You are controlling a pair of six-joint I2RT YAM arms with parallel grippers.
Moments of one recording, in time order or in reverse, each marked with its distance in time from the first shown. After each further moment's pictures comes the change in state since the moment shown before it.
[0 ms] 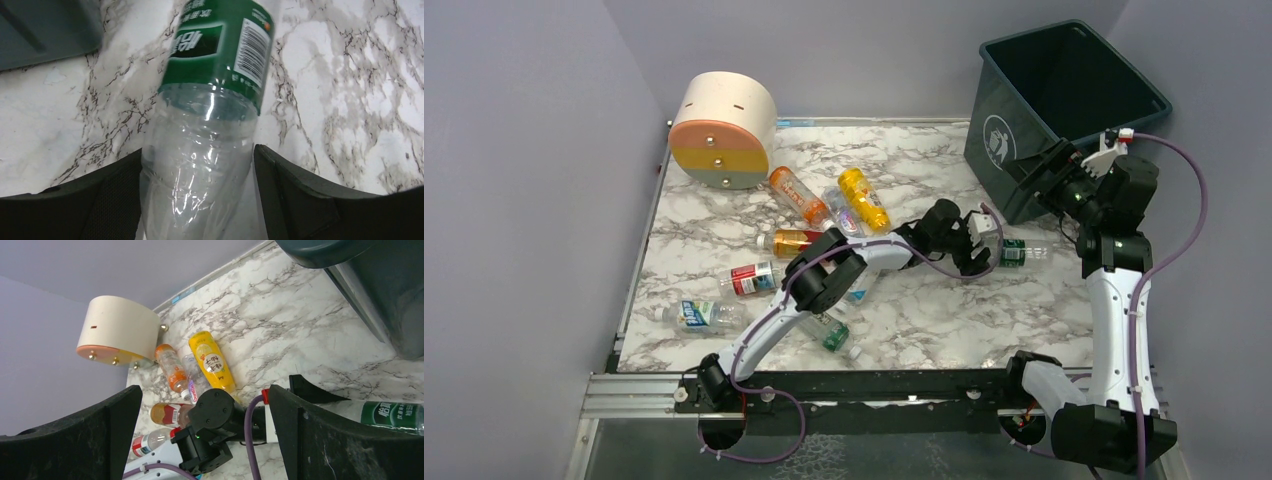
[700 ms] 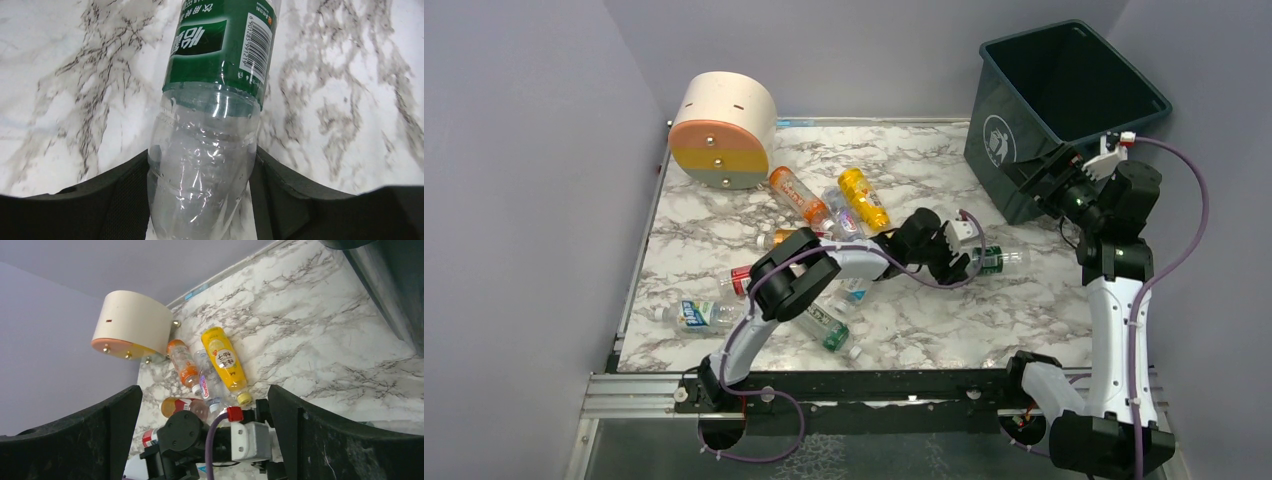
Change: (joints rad) left arm -0.021 -0.292 -0.407 0.022 -0.122 -0.041; right arm 0.000 -0.039 -0.011 0.004 -0.036 0.025
